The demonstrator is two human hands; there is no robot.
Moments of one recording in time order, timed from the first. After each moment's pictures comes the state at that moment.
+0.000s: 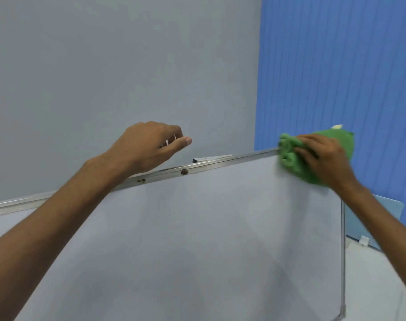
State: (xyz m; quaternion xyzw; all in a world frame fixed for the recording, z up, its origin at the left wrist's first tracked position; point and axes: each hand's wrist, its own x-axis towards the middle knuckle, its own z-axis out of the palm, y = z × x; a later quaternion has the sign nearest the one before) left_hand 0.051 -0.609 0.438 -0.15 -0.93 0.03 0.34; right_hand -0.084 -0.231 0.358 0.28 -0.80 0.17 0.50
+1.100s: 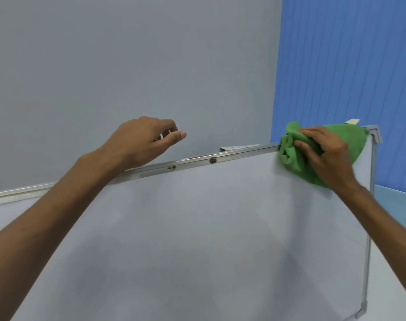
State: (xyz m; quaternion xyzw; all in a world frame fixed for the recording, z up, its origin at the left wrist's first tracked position) left_hand 0.079 -0.663 0.430 -0.09 -0.95 -0.02 0.31; right_hand -0.061 -0.298 0.347 0.31 -0.76 0.29 0.50
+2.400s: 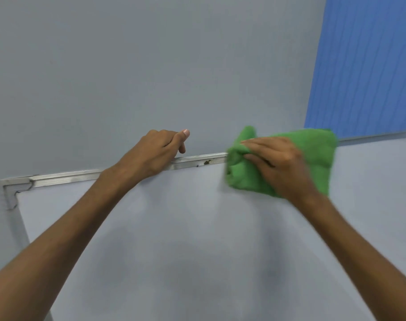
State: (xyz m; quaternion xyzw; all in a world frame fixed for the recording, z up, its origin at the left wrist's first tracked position) left_hand 0.124 -0.735 0.395 0.01 -0.94 -0.21 0.27; right_hand 0.030 -0.475 0.345 0.42 -0.71 0.25 0.50
